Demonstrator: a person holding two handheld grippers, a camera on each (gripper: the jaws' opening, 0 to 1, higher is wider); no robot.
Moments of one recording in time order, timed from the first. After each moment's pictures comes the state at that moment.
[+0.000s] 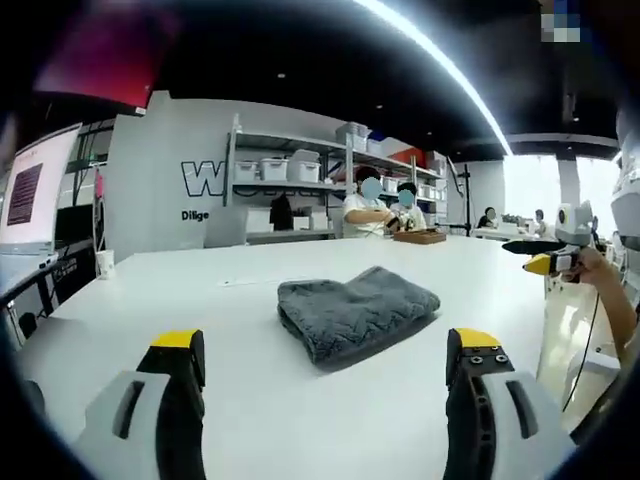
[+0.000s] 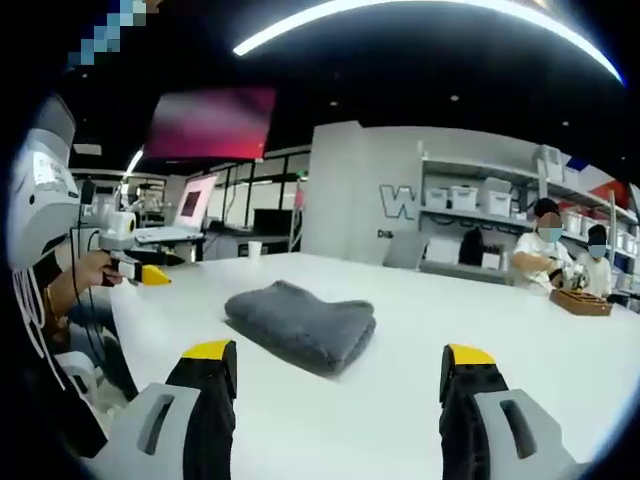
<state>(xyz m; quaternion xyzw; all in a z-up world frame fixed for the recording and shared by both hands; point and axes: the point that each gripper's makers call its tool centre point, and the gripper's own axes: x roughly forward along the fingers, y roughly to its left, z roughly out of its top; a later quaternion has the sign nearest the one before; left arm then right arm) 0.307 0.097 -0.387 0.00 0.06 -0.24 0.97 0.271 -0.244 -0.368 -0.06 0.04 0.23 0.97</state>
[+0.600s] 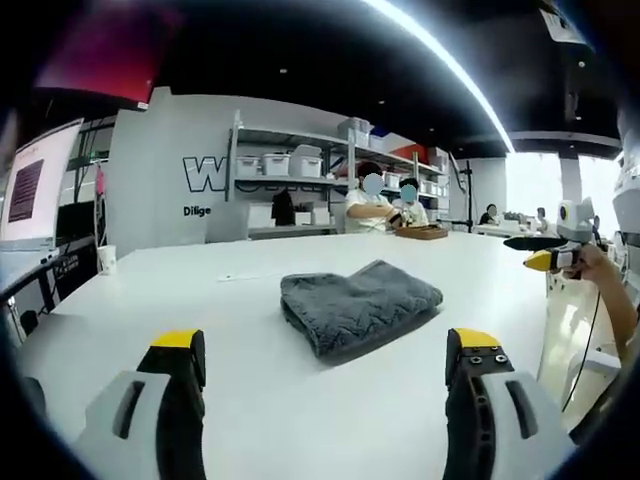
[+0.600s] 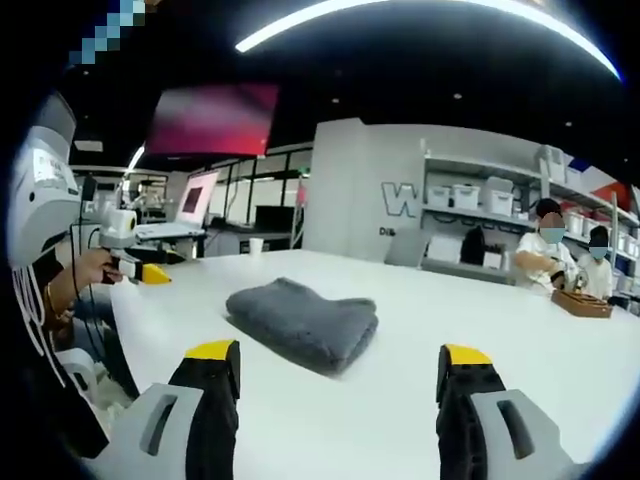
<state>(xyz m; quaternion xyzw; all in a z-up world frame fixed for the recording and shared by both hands) 0.307 0.101 -0.393 0.00 0.07 -0.23 0.97 0.271 -0.240 -0.370 -0.06 0.04 0.24 0.97</state>
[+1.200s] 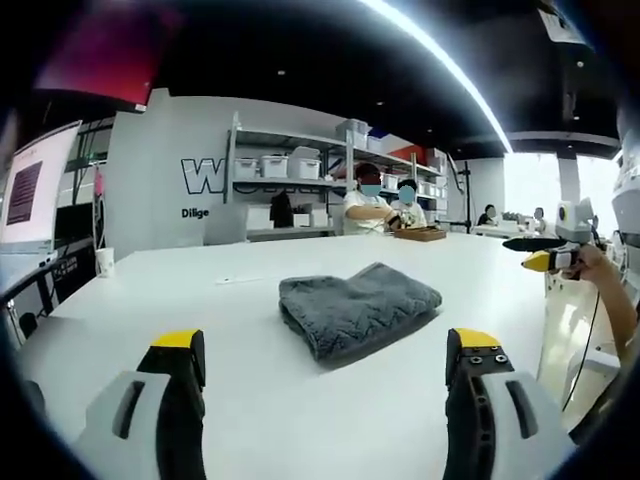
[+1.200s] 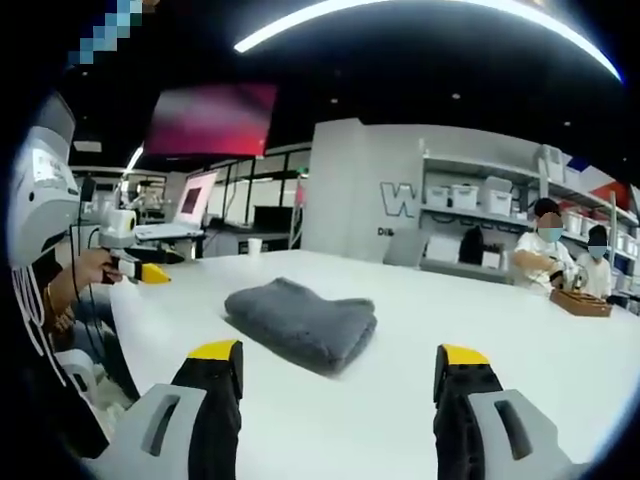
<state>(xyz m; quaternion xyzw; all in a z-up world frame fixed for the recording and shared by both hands) 0.308 0.099 -0.390 0.01 0.06 -0.24 0.97 0.271 -0.242 -0.369 -0.06 0.04 0.23 0.97</state>
